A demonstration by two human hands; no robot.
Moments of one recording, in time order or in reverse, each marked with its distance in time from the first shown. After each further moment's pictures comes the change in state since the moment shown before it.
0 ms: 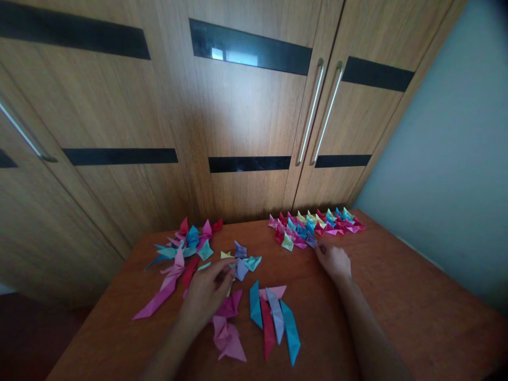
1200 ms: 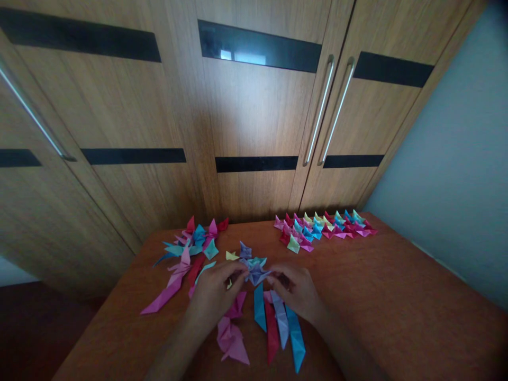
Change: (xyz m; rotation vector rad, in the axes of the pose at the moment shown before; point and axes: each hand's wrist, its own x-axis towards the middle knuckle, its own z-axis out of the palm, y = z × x) left_hand 0.001 0.024 -0.002 0.115 0.005 0.171; right_hand -0.096 -0.108 -0.017 0.808 -0.035 -0.817
